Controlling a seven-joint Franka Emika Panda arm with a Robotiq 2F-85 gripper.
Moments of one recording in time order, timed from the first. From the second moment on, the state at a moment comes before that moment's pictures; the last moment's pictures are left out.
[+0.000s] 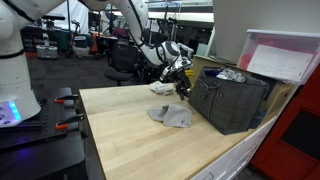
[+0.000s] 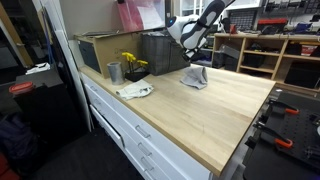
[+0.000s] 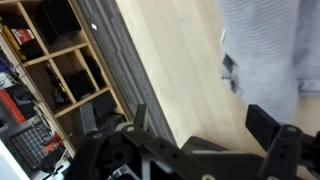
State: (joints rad) arm 0.07 0.81 -0.31 -1.48 -0.71 2.21 0.71
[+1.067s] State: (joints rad) arm -0.05 1.01 -0.28 -1.28 -0.39 2.20 0.47
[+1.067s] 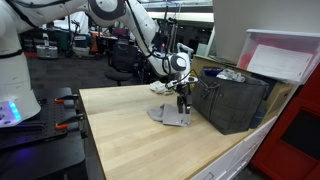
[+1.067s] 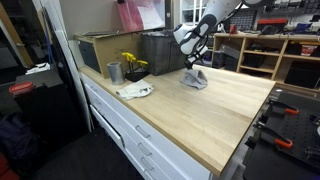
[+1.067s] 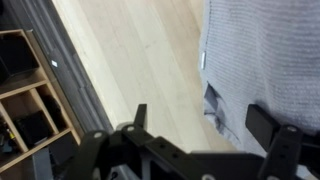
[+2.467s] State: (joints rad) arm -0.16 1.00 -0.05 -1.34 0.00 2.05 0.01
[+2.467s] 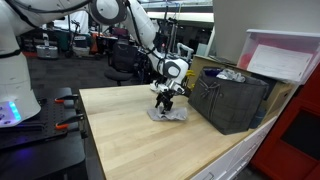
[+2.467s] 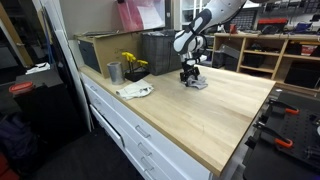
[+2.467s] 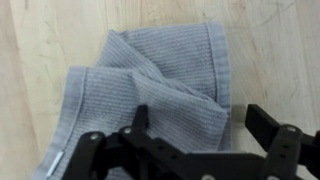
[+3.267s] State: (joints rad) arm -0.23 0.72 -0.07 -1.56 0.12 2.34 -0.05
